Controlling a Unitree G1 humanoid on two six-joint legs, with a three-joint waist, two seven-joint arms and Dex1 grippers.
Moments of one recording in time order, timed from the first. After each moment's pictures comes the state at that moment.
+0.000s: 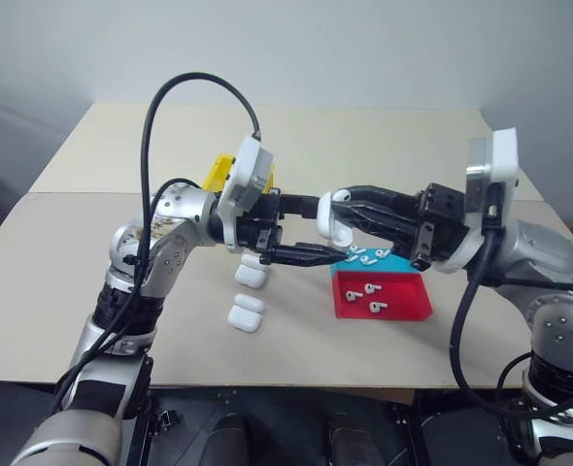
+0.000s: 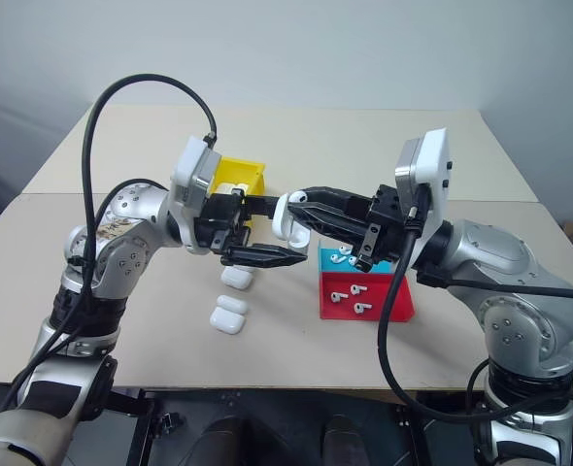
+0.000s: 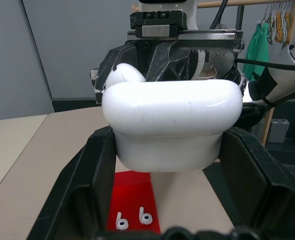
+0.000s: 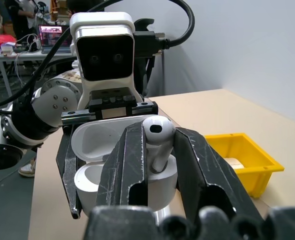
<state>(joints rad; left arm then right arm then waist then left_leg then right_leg) -0.82 0.47 -0.14 -0.11 -0.66 0.53 -1.25 -0.53 -0.62 -0.20 -0.60 0.91 0.79 0.68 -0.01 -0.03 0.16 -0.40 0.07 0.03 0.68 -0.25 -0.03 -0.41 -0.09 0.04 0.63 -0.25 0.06</state>
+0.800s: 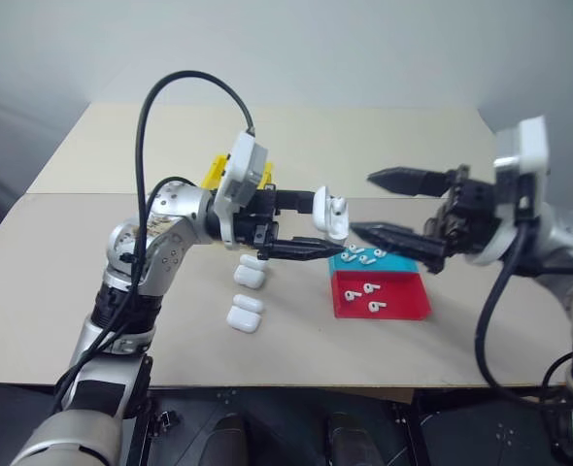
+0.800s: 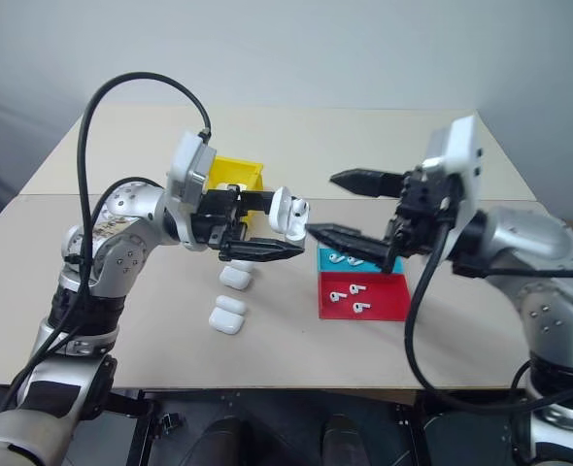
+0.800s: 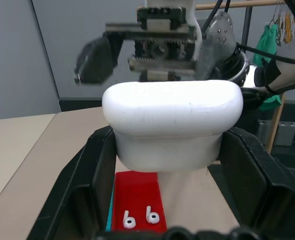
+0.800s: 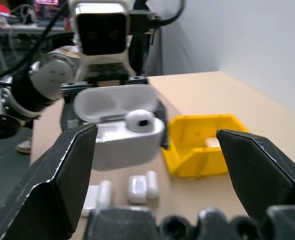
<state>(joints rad) -0.81 0.48 -0.11 -0.10 -0.65 0.53 -1.23 -0.56 -0.83 -0.25 -0.49 0.97 0.77 0.79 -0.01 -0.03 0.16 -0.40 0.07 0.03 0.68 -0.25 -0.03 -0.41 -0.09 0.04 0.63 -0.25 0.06</state>
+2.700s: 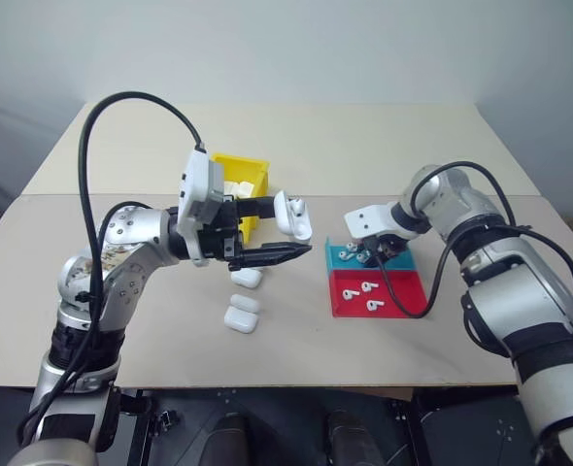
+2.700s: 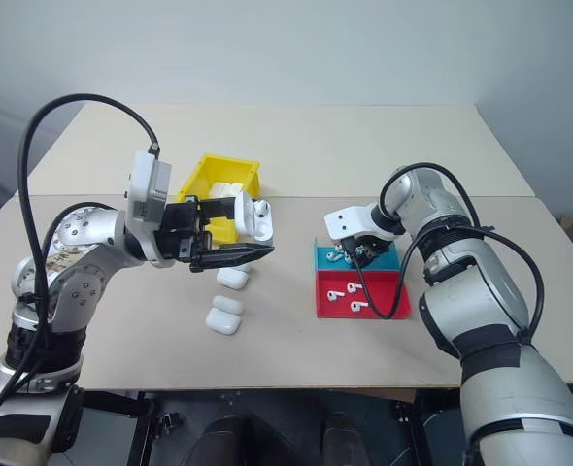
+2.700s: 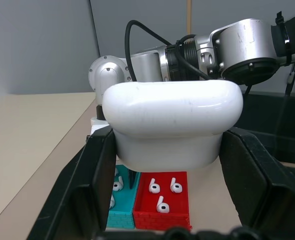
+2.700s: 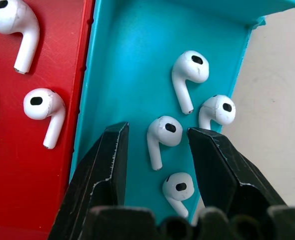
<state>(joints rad) -0.62 0.59 0.00 -0.30 -0.69 0.55 -1.07 -1.29 -0.51 0.57 1.16 -0.39 -0.28 1.41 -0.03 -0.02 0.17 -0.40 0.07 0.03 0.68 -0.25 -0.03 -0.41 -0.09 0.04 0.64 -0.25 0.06</state>
